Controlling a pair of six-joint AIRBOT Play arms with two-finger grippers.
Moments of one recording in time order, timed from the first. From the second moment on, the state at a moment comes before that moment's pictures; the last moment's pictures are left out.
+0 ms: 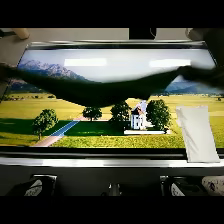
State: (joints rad) left arm 0.28 -0.92 1.53 1.05 -1.13 -1.34; right arm -0.11 -0.94 1.41 -1.12 0.92 1.43
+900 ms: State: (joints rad) left arm 0.26 -0.92 1.64 1.26 -1.24 -1.45; right arm -0.15 -1.05 1.77 -1.43 1.48 1.52
